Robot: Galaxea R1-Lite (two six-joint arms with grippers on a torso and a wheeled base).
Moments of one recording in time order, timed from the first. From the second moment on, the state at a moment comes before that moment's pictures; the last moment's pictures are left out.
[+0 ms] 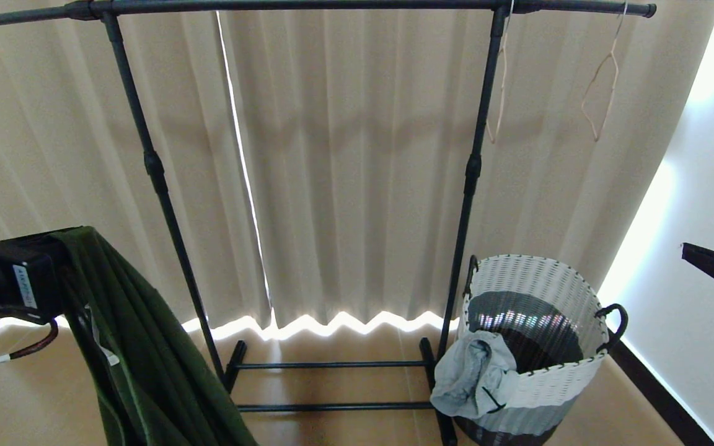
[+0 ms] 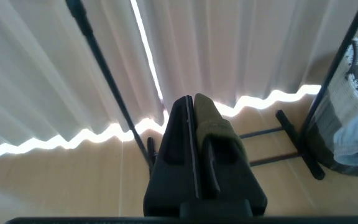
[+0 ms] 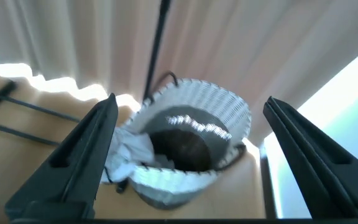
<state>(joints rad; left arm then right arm) -0.22 1.07 -0.68 -0.20 0.11 0.14 -0.07 1.03 -0.72 -0.07 0.18 -0.26</state>
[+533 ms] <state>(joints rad) -0.20 1.03 -0.65 -0.21 0.11 0.14 -0.07 0.99 -0.69 -0.07 0.11 -0.31</state>
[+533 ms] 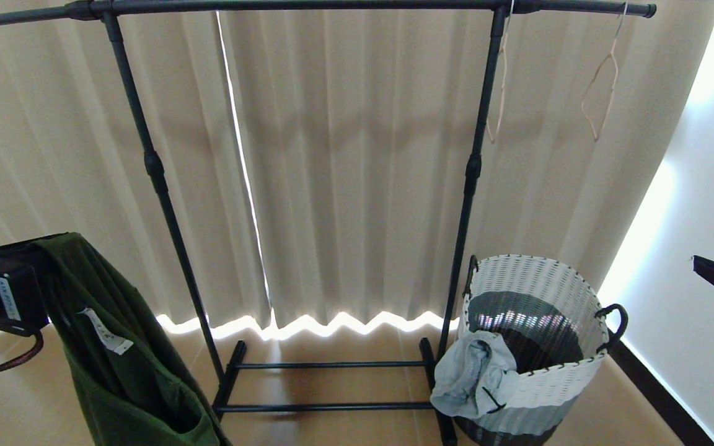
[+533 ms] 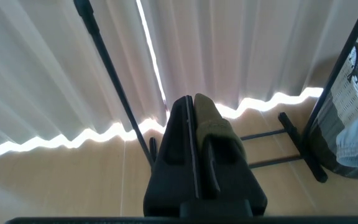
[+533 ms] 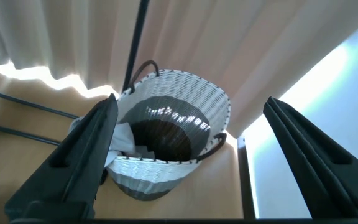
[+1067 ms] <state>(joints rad) -0.20 1.01 -0.64 -0.21 0.11 0.15 -0.07 0.99 -0.68 -0.07 0.10 -0.31</state>
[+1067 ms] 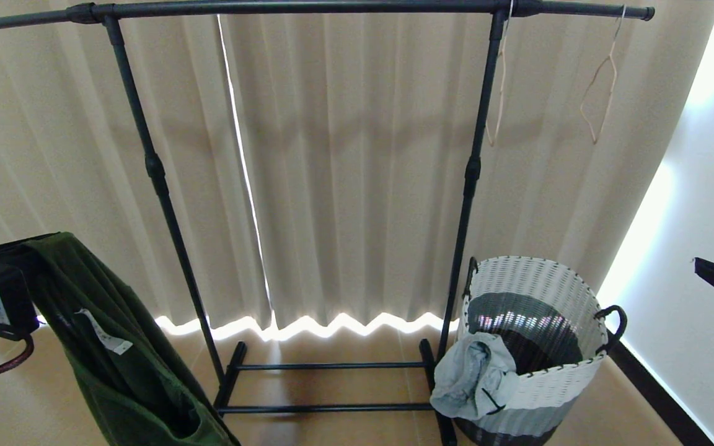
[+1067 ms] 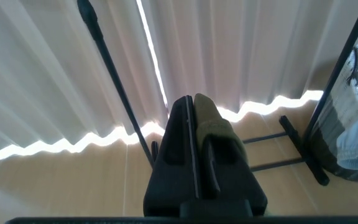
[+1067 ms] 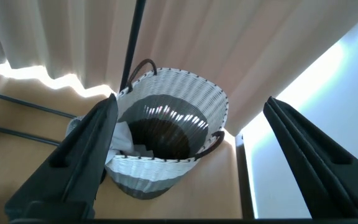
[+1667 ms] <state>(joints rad) -0.21 1.00 -0.62 -0.27 0.08 0.15 -0.07 0.99 -0.68 -0.07 0.10 -0.31</state>
